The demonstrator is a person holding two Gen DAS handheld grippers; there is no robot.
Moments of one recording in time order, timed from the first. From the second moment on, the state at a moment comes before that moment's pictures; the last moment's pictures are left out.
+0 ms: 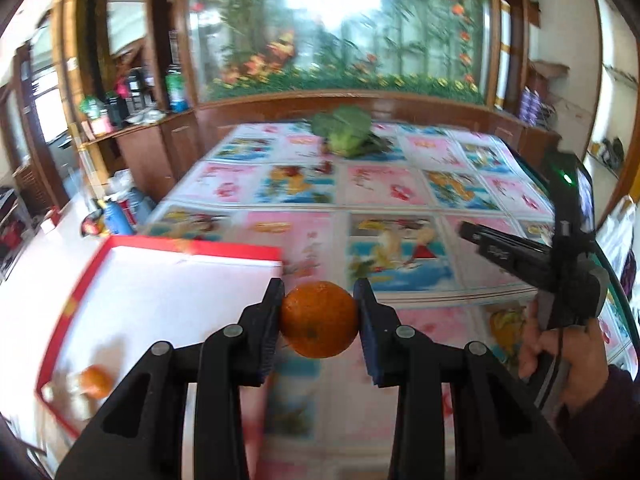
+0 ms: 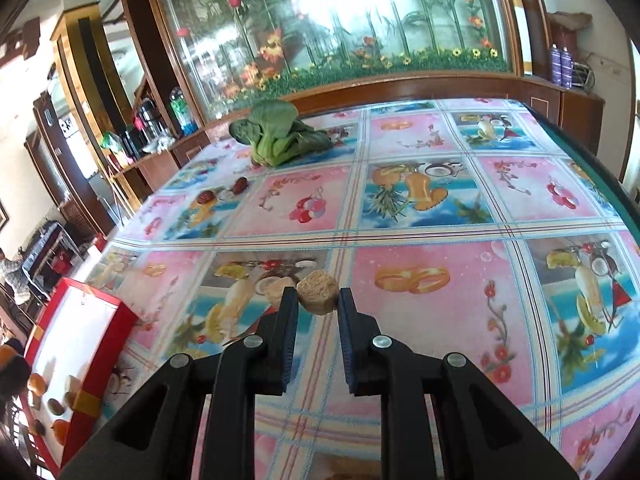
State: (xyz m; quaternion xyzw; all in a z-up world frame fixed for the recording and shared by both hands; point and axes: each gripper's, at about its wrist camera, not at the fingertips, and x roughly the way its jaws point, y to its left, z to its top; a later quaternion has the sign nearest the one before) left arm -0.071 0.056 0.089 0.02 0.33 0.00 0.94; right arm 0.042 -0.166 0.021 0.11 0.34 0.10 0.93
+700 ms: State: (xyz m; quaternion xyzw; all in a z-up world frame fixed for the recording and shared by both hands) left arm -0.133 0.230 0.089 -0.02 0.28 0.17 0.95; right arm -0.038 0.067 0.055 0.06 0.34 0.34 0.88
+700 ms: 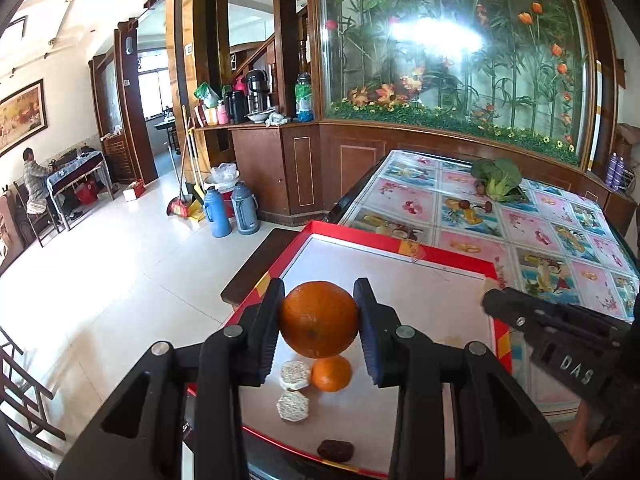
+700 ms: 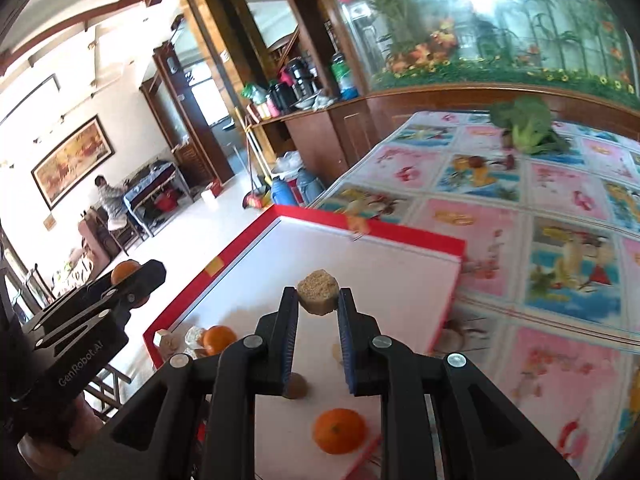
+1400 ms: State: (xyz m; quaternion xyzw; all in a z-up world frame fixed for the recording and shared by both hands) left arm -0.043 0.245 0.044 0.00 0.41 0.16 0.90; right arm 0.017 0.090 0.013 0.05 0.45 0.25 0.86
